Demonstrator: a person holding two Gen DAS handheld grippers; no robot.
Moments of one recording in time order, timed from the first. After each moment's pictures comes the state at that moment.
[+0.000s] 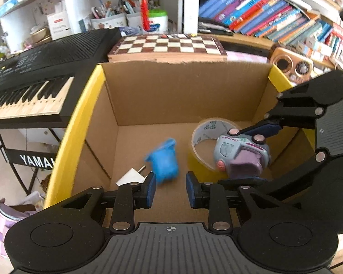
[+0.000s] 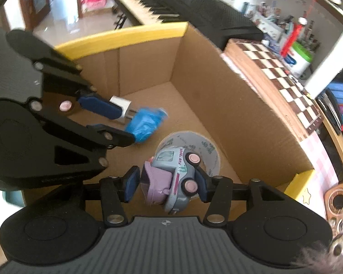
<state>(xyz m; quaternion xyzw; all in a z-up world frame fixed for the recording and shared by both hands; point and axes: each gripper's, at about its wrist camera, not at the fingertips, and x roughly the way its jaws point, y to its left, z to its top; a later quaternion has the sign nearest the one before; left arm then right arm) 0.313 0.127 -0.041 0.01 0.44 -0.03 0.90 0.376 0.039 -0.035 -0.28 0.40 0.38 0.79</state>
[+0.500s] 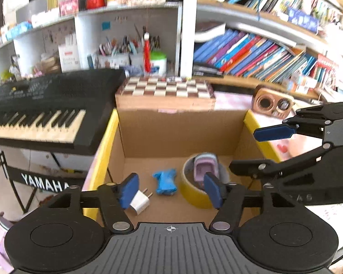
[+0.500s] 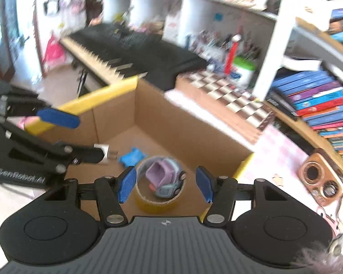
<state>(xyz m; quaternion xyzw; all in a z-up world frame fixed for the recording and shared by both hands) 0.264 0.130 0.016 0.00 0.35 -0.04 0.94 0.337 -0.013 0.025 -0.16 0.32 0.30 0.89</state>
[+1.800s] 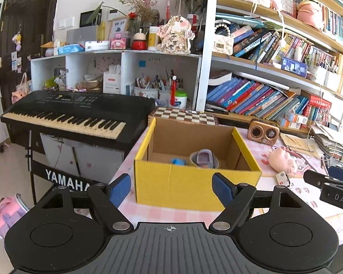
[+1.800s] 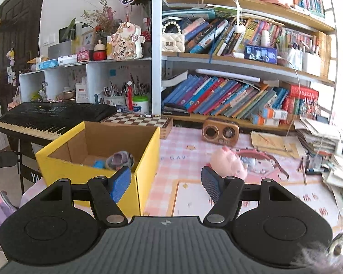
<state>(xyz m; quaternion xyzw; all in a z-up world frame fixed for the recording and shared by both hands) 0.067 0.144 0.039 -0.05 0.24 0.02 0.97 0.094 -0.085 0.030 -0.01 0.20 0.05 0.98</state>
